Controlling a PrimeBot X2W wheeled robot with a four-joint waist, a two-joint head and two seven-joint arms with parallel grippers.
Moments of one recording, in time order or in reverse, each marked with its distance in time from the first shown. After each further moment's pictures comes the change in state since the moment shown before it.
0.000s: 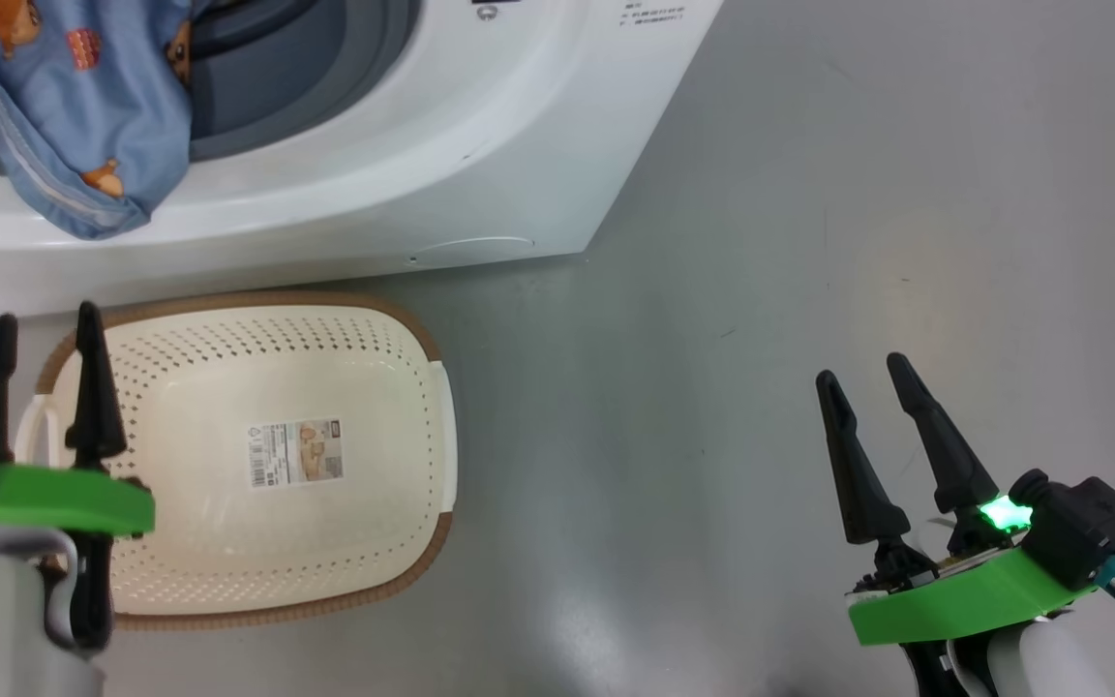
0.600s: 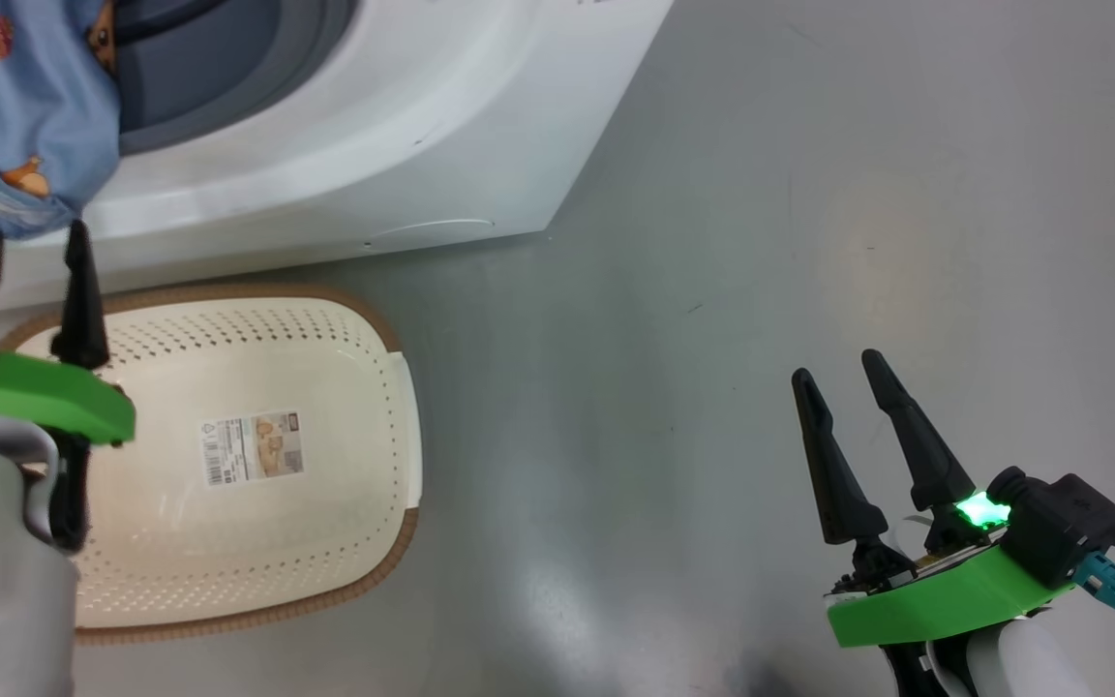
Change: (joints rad) left arm -0.281 0.050 -0.102 0.314 0.016 0.000 0.001; right arm -0.017 0.019 0.028 0.000 0.000 0.000 0.000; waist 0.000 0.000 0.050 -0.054
